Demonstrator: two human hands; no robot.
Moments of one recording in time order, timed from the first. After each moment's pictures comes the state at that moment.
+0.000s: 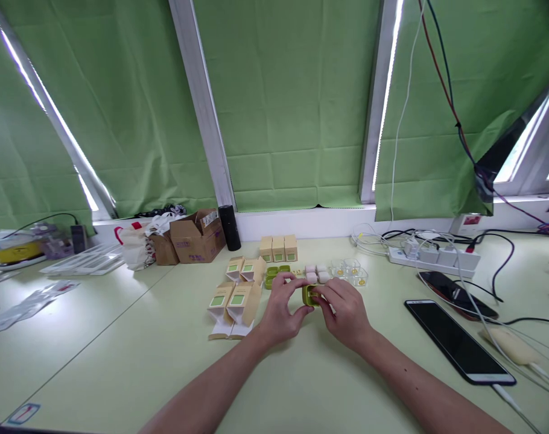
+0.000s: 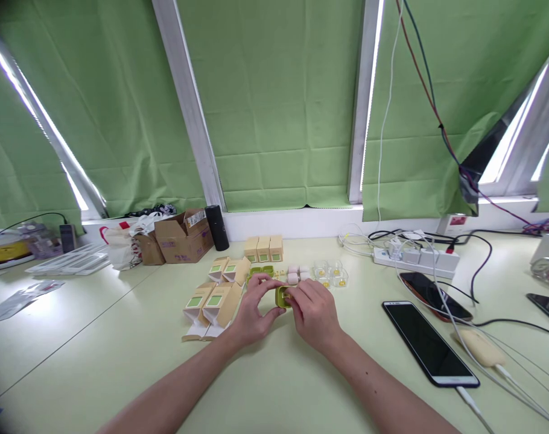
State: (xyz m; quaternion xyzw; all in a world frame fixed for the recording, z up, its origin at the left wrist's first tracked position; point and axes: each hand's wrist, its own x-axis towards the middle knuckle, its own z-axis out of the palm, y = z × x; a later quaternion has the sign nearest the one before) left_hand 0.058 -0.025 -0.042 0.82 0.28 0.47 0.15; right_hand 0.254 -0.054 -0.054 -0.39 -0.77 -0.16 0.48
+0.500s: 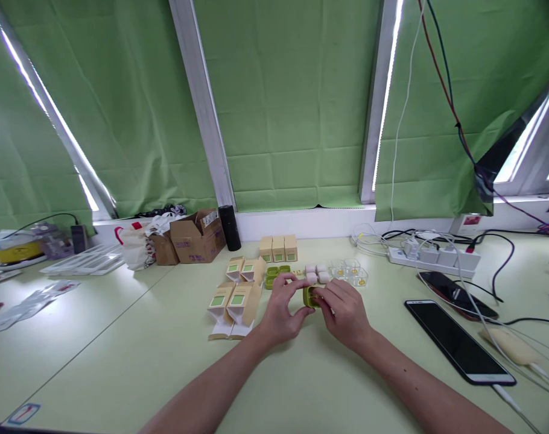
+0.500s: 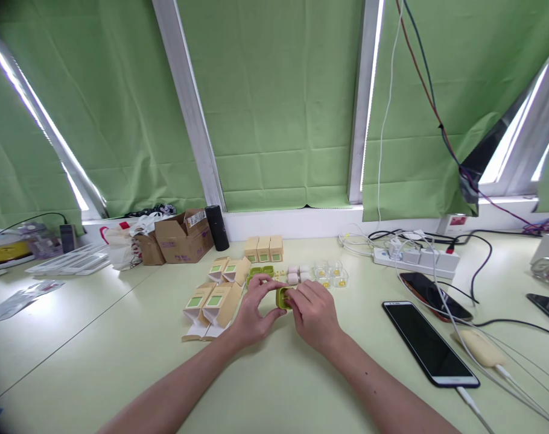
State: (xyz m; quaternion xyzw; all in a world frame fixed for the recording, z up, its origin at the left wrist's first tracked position) left_hand 0.058 -0.025 -0.043 0.83 0.28 0.46 0.14; right_hand 0.253 -0.053 -0.054 -0.37 -0.77 -0.19 0.48
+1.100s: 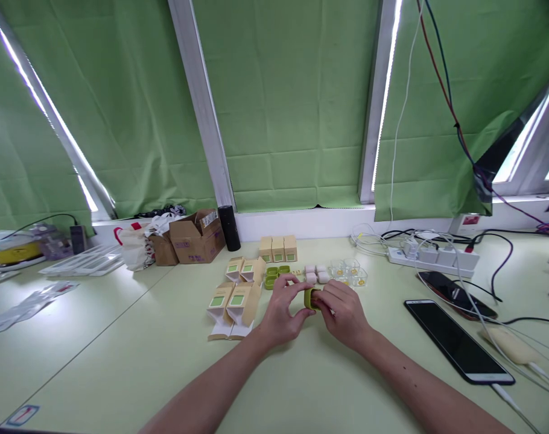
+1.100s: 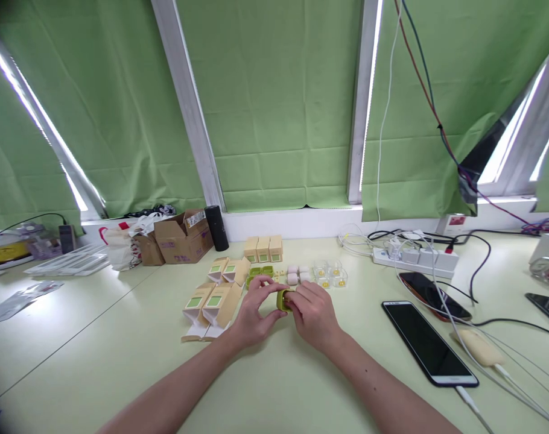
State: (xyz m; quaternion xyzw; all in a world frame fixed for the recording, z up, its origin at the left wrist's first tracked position) left_hand 0.057 -0.022 -0.048 0.84 0.25 0.46 0.11; right_hand 0.254 -0.047 -0.059 -0.32 -0.79 -0.15 0.50
